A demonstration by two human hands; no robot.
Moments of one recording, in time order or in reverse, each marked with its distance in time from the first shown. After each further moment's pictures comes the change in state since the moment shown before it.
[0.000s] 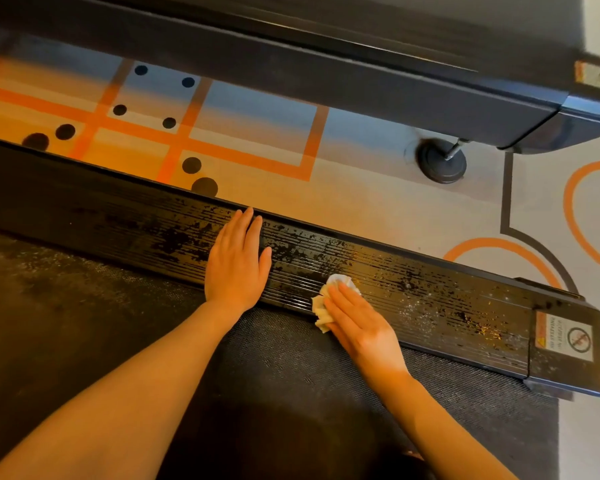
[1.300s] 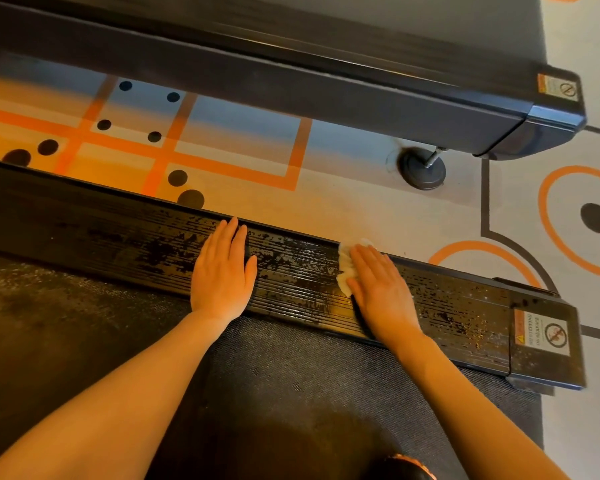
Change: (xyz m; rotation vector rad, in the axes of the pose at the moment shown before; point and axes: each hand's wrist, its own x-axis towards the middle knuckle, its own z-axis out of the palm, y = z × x) left_hand -0.001 0.000 0.001 0.028 -0.008 0.000; right_hand 0.049 0.044 -0.044 -0.153 -0.225 0.389
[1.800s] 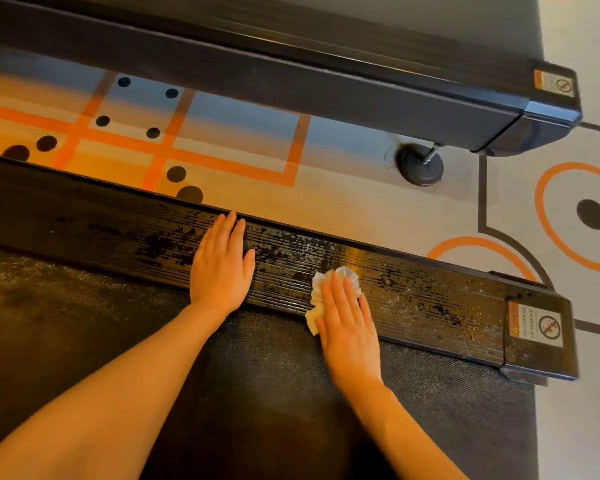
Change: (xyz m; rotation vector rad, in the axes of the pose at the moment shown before) left_hand 0.001 0.001 -0.001 -0.015 -0.010 -0.005; right_hand -0.061 -0.056 0.041 -0.172 0.113 0.005
